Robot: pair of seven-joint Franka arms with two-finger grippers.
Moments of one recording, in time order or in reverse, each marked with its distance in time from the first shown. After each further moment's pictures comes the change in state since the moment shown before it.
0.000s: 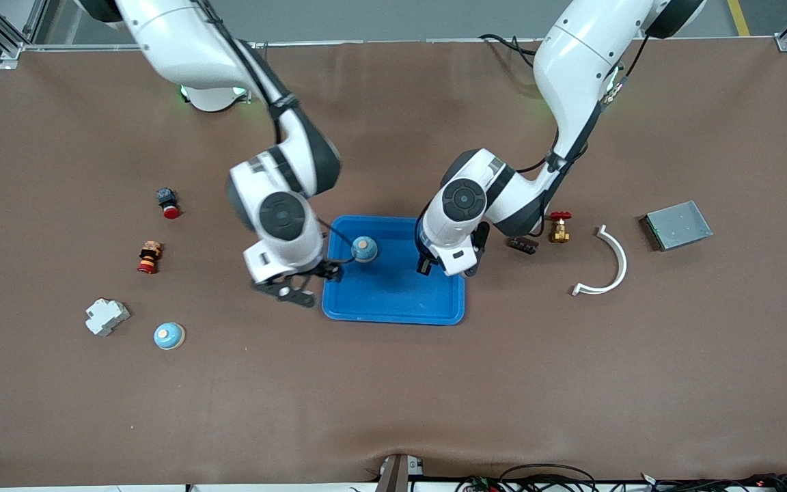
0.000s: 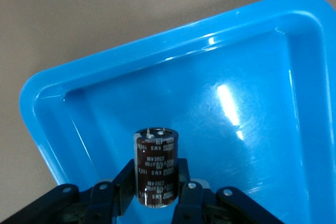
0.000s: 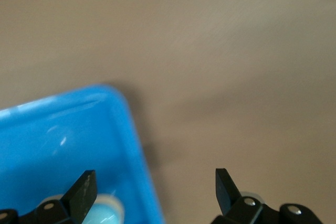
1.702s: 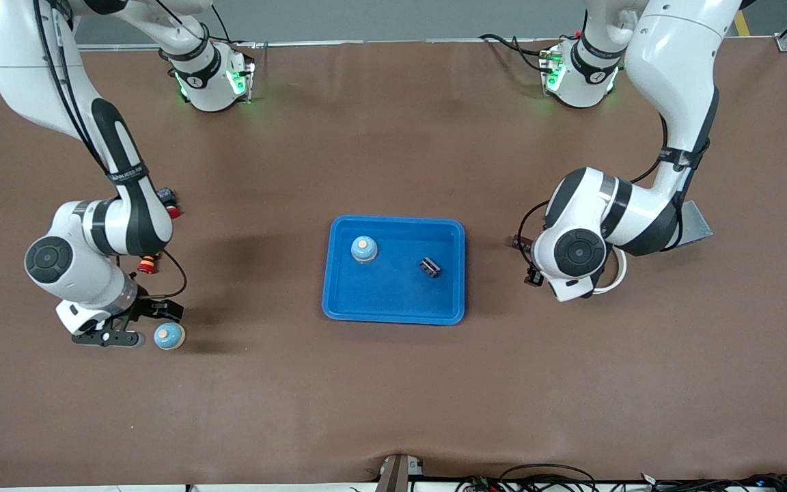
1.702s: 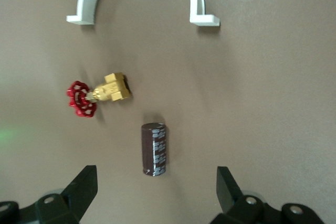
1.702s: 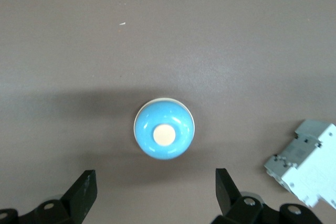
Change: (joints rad) left arm 0.274 -0.143 0.031 -0.059 0.101 -0.454 0.278; right arm -0.481 -0.007 0.000 -0.266 -0.014 0.438 -0.735
